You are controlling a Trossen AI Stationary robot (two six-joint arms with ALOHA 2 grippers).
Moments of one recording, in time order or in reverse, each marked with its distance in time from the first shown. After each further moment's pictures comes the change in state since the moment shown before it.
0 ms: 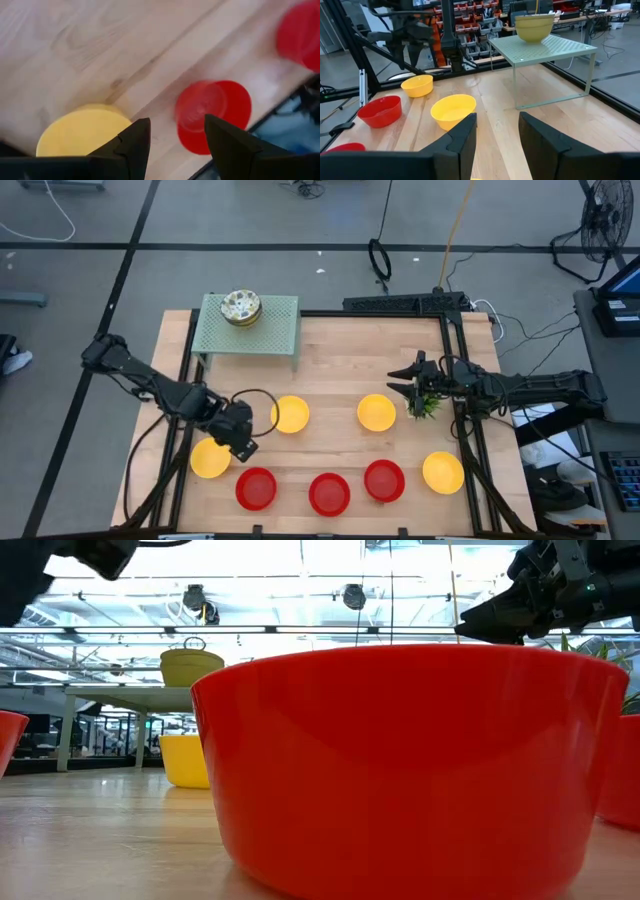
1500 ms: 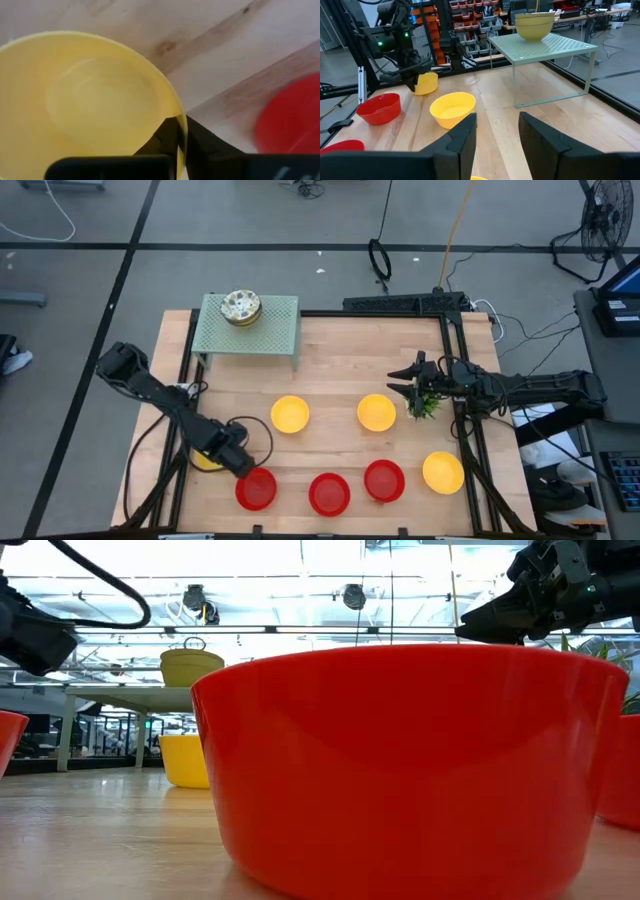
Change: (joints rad) left arm -0.158 0.215 -0.228 0.223 0.051 -0.218; right arm 0.000 0.000 0.000 -0.009 0.000 -0.007
